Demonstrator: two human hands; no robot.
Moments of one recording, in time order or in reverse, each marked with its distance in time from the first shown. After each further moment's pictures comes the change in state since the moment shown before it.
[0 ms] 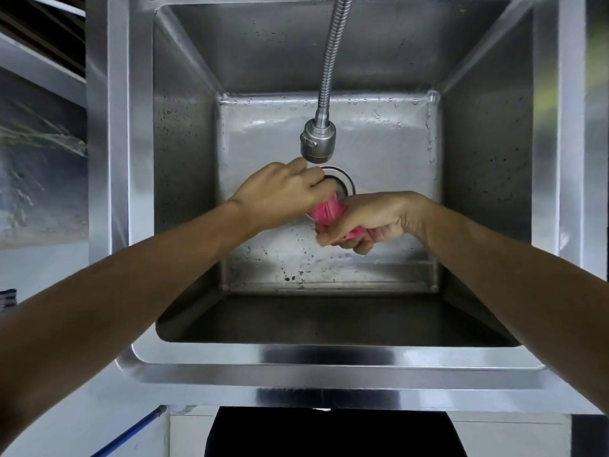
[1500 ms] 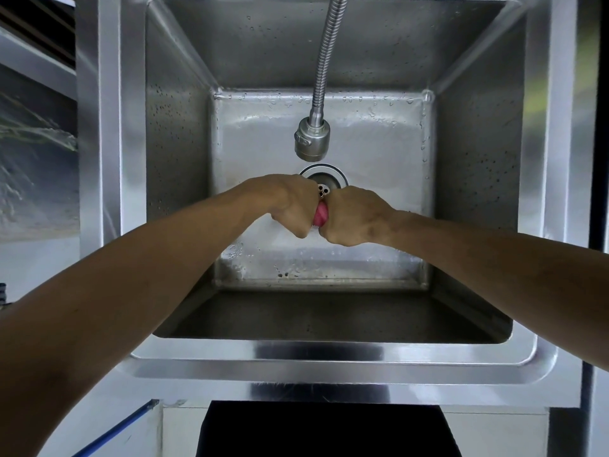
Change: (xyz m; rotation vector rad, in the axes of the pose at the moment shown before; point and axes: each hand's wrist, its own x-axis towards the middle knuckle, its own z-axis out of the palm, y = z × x) left_hand 0.044 0.005 0.009 -0.477 -0.941 -0.306; right_hand 0.022 0.010 0.014 -1.024 0.784 0.041
